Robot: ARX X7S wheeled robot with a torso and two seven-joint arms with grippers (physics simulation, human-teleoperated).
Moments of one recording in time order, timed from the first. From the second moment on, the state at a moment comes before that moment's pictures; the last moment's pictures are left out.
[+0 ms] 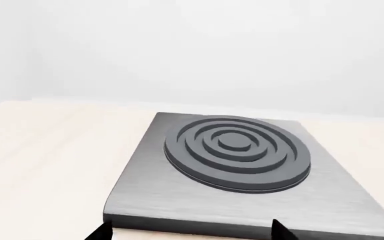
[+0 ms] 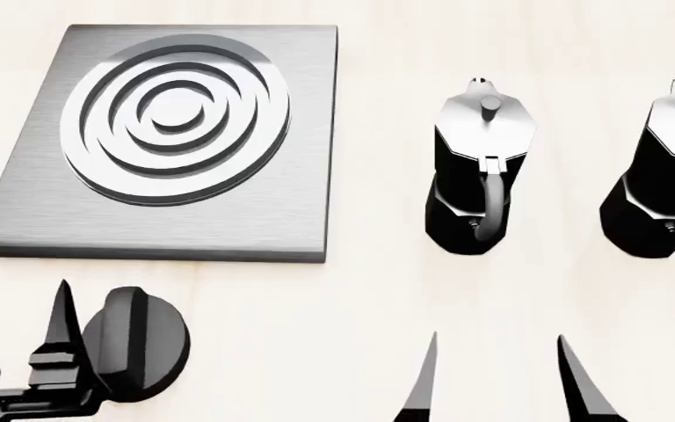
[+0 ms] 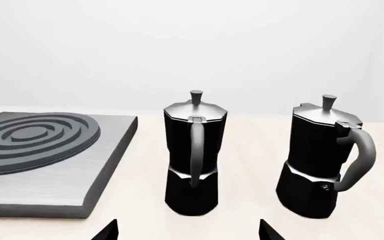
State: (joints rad) left arm -0.12 -0.37 0.20 0.45 -0.40 -0.24 -0.41; right arm -0.03 0.36 -0.22 -0.55 0.25 0.21 0.38
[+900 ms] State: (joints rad) left arm -0.15 -0.43 0.18 0.64 -0.51 -0.28 -0.40; right arm 0.11 0.39 -0.22 -0.68 0.29 0.34 0.41
